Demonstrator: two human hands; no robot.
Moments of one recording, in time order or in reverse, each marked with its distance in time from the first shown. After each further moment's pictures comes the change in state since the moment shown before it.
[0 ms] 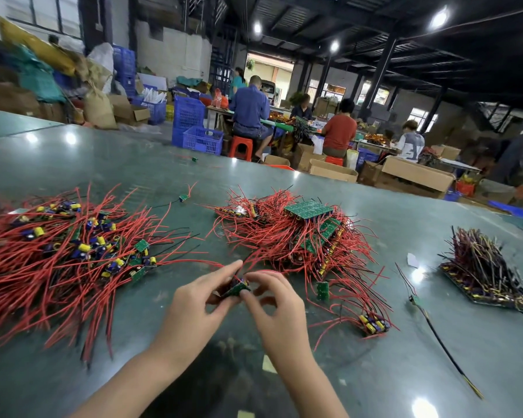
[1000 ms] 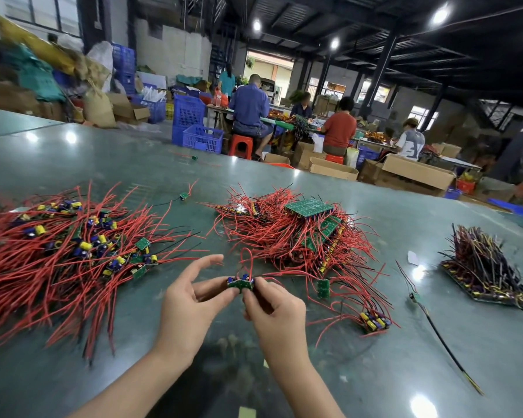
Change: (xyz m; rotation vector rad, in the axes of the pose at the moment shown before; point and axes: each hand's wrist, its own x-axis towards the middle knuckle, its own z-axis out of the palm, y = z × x) left_hand -0.002 -0.004 0.009 -0.603 0.161 -0.341; right_hand -0.006 0.002 0.008 -0.005 0.076 0.017
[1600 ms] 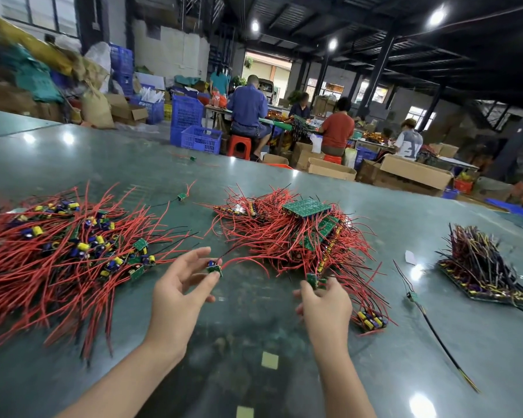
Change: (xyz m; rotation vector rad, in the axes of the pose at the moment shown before) left_hand 0.009 -0.002 -0.007 0.006 0.147 0.045; right_hand 0.023 0.024 -0.049 -0.071 0.229 0.653
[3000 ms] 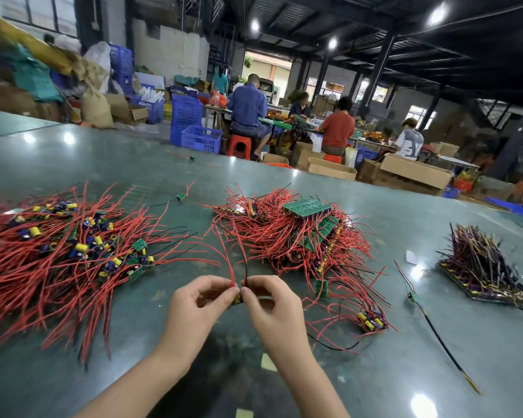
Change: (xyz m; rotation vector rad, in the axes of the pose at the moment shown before) left_hand -0.015 0.007 0.010 0.228 -0.156 -0.009; right_hand -0.040 -0.011 0.033 0.025 -0.283 -0.569
